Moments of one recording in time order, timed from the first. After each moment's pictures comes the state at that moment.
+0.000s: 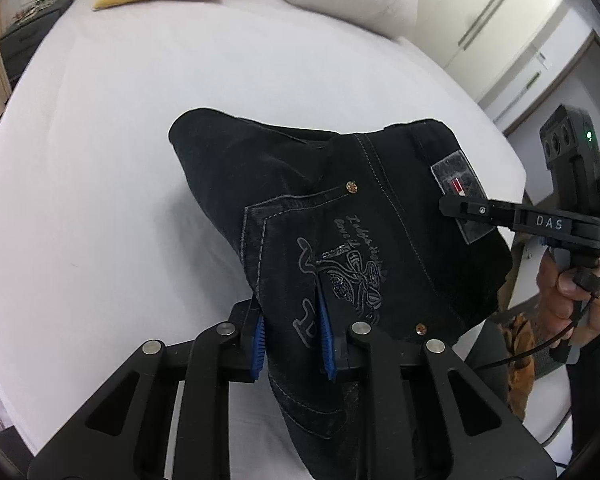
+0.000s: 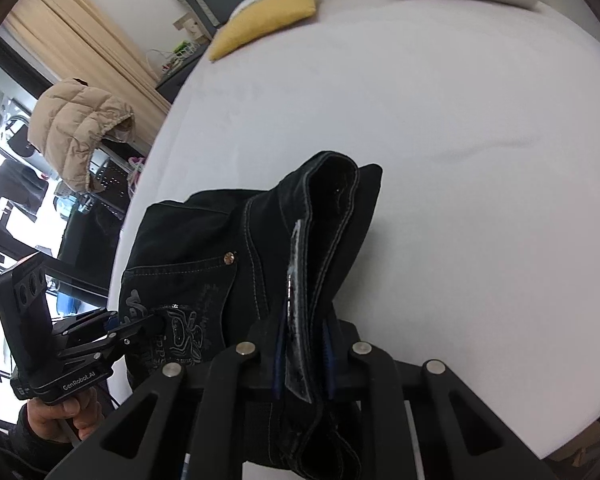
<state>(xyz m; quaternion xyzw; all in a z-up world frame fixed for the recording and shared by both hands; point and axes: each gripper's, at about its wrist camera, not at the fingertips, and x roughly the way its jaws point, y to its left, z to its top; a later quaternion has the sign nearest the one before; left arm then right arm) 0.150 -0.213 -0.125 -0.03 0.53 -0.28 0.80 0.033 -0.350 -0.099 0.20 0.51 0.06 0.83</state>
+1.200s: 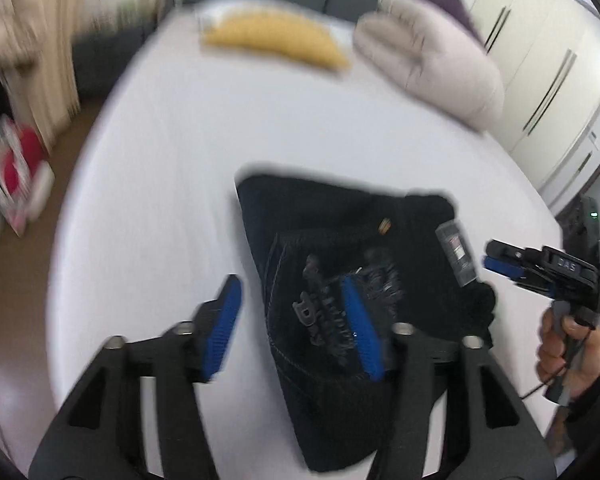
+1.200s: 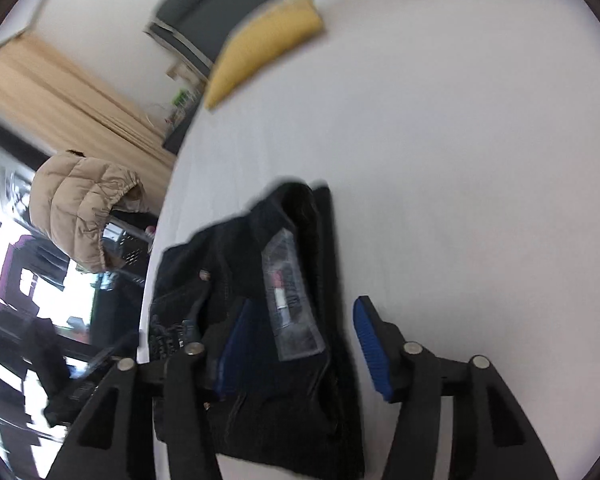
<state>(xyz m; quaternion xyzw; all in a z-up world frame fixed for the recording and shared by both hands) 0.296 -0.051 -0.130 -0.06 0.42 -0.16 0.89 0.209 -0.310 -0.145 0.29 0.43 0.06 0.85</state>
